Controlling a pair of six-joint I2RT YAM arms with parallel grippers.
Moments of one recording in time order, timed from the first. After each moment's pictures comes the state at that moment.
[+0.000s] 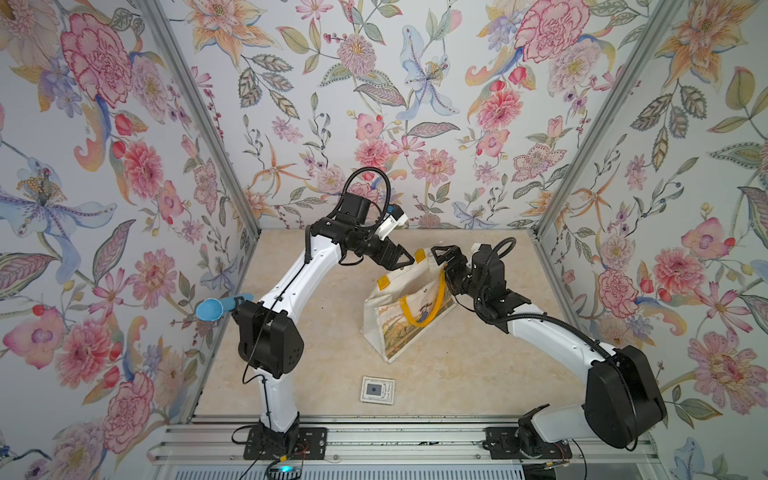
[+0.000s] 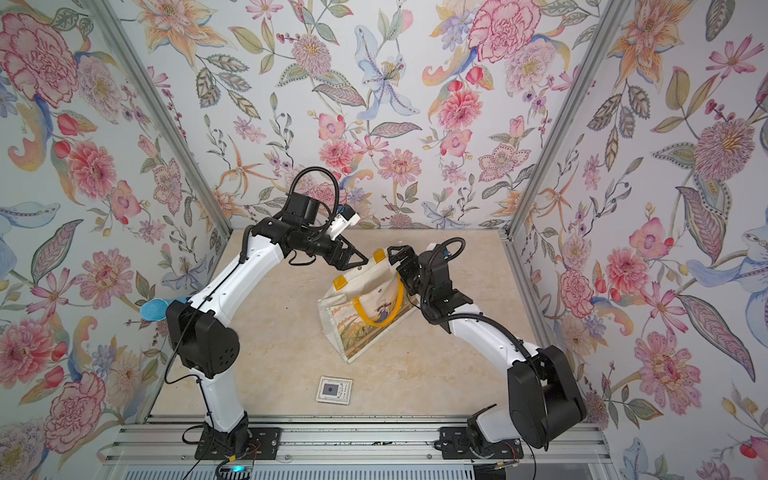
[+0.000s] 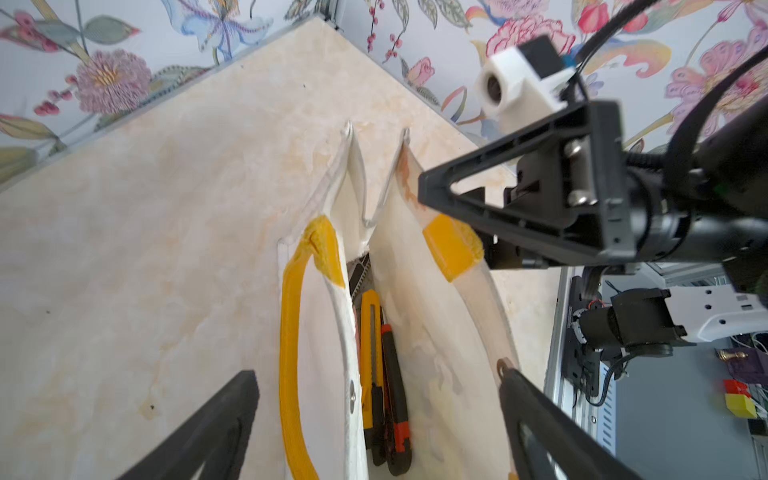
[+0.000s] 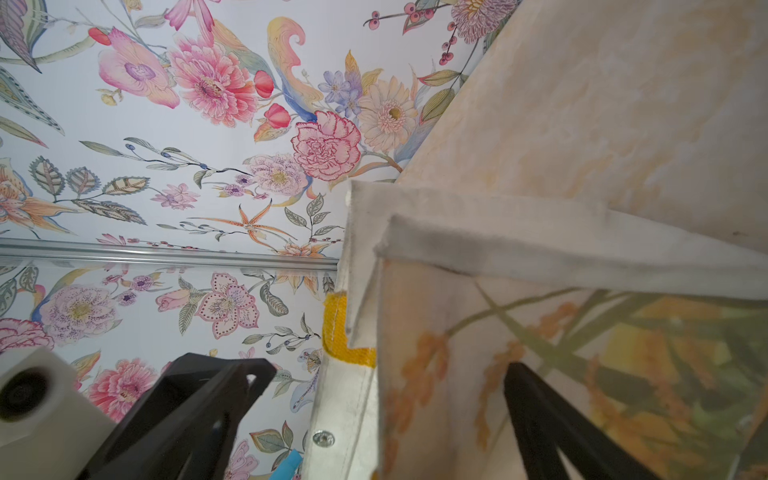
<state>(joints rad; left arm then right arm) -0.43 1.92 1.92 -0.89 0.70 0.20 0.48 1.43 0.95 0.17 -0.07 1.25</state>
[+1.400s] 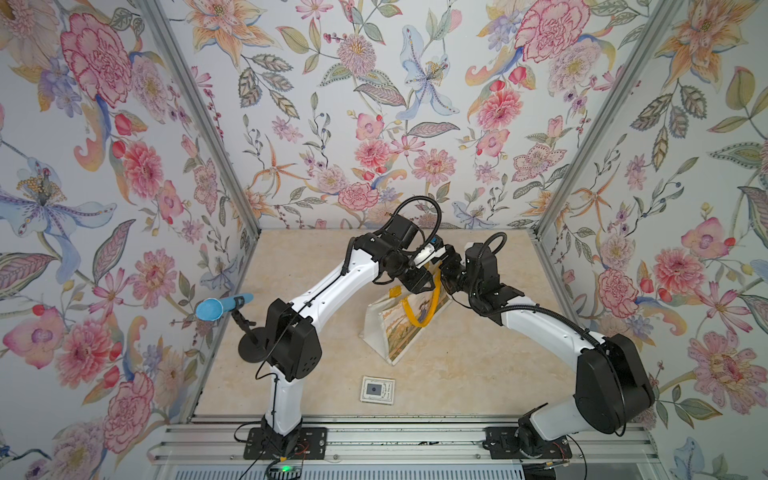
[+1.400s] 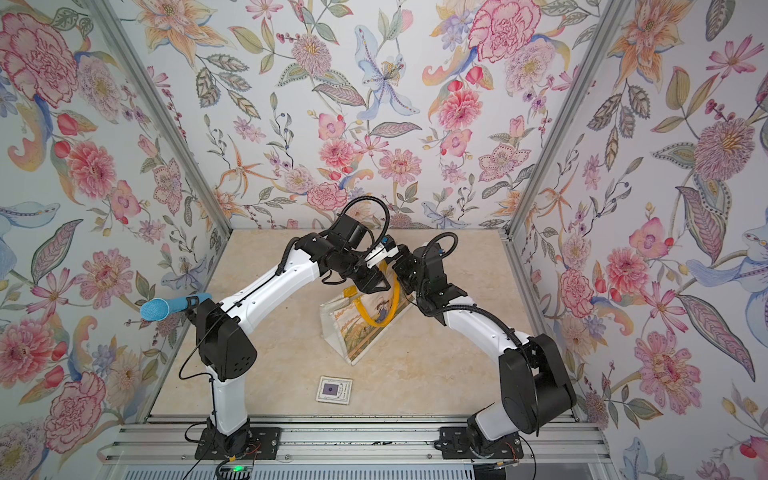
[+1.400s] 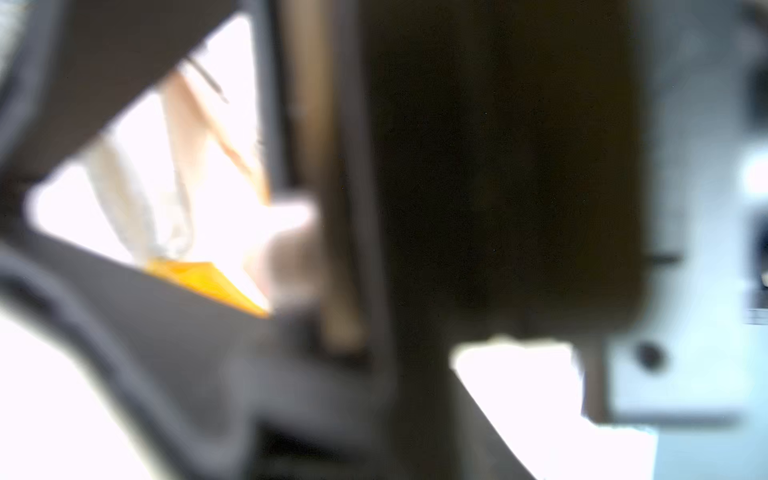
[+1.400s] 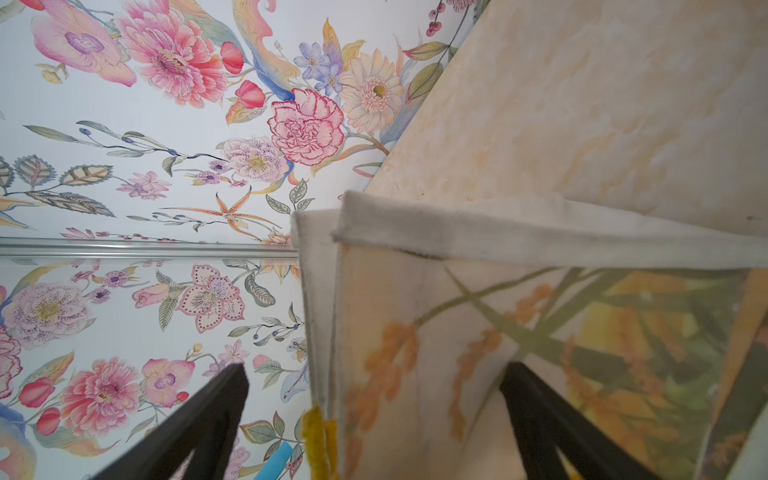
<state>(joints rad) -0.69 1.98 1.95 -0.94 0.39 0.21 0.48 1.50 1.01 0.11 -0.10 1.25</state>
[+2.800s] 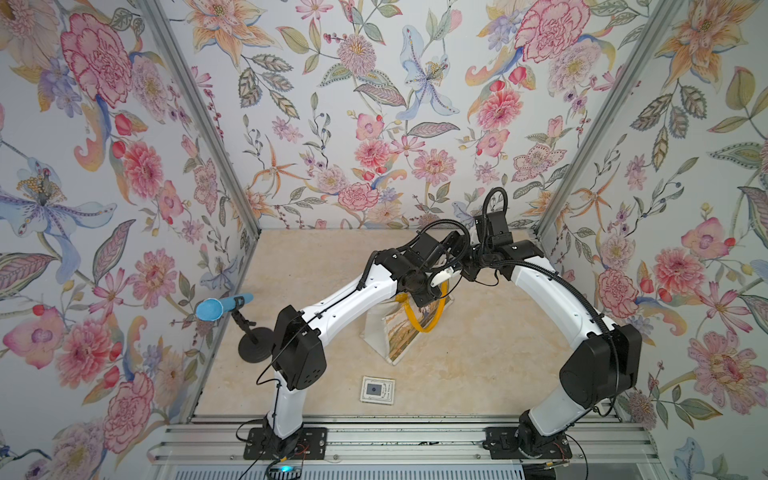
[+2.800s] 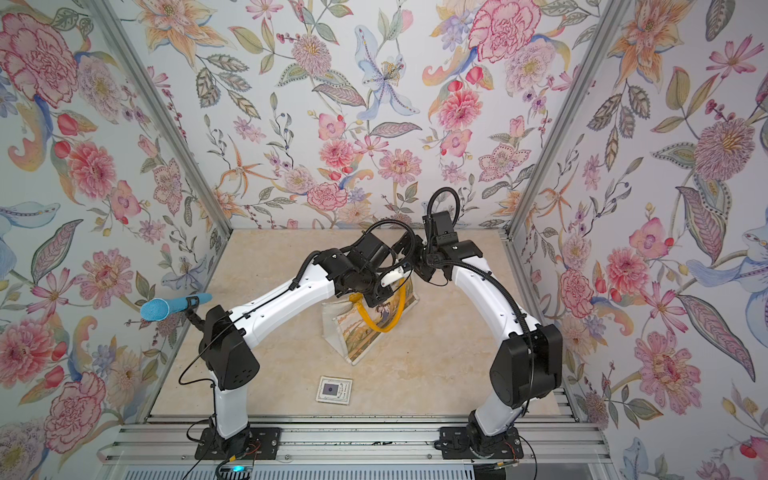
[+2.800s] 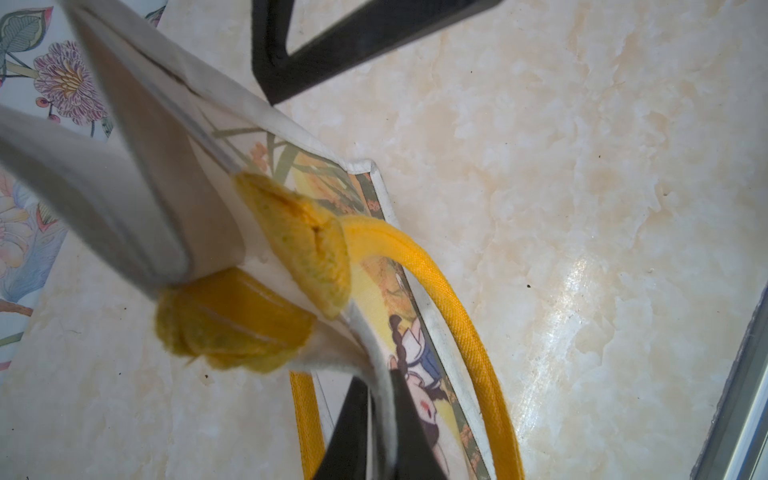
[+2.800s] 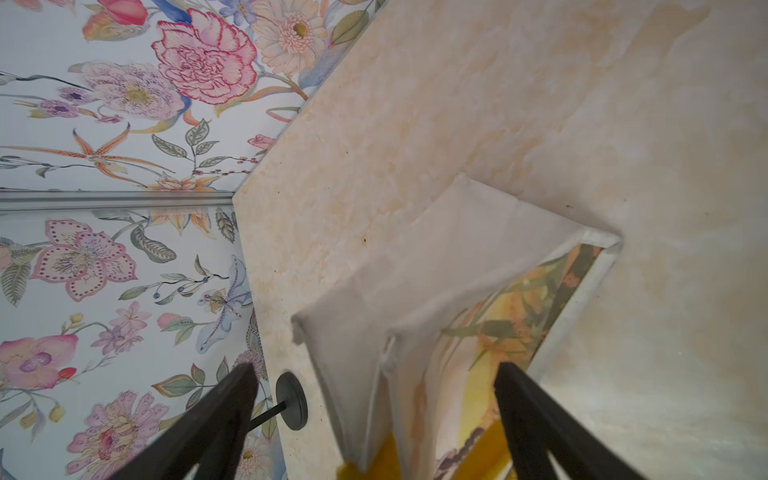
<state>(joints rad) -0.85 1.96 1.91 -0.94 0.03 0.36 0.36 1.64 1.54 -0.70 -0.26 0.94</state>
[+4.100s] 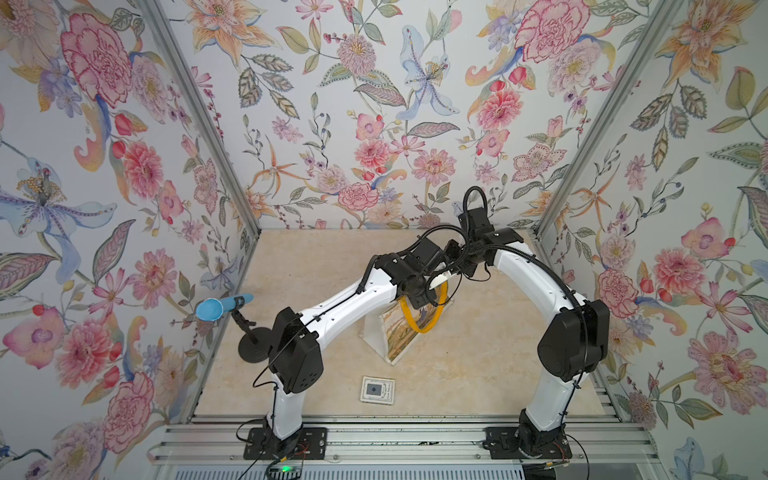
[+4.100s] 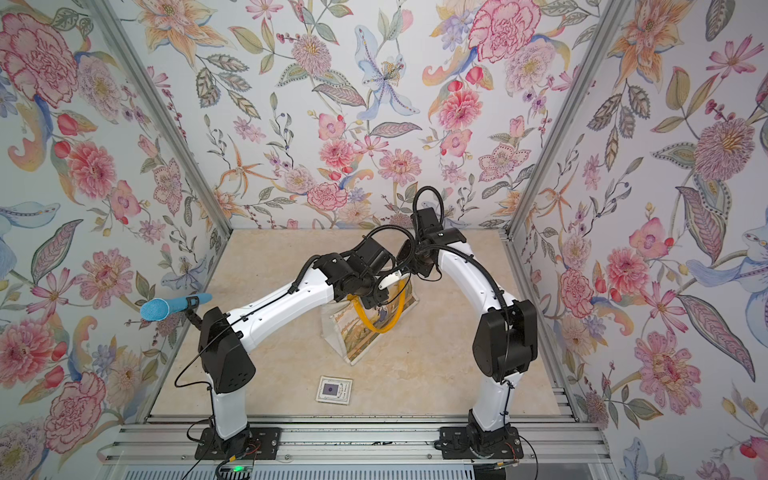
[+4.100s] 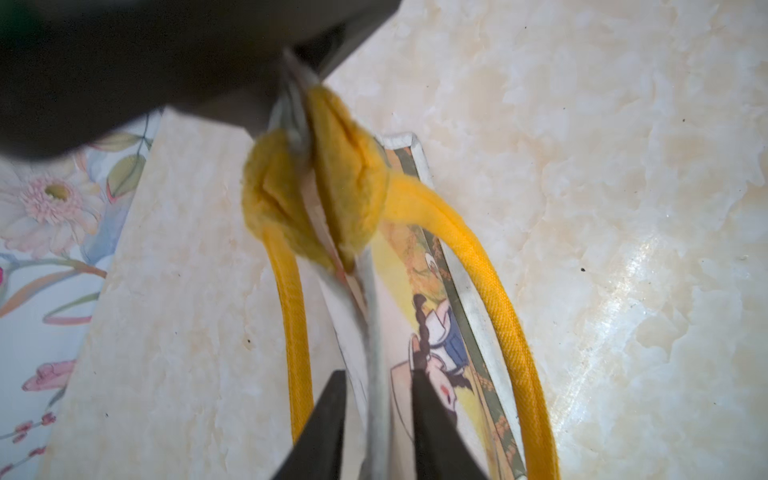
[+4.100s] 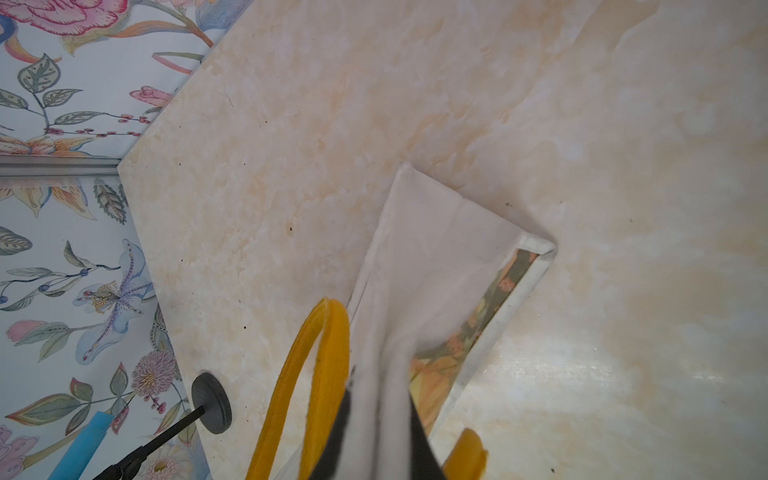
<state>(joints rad) -0.86 1.93 1.85 -0.94 -0.11 0.36 0.37 1.84 1.73 -0.90 -0.18 0.81</state>
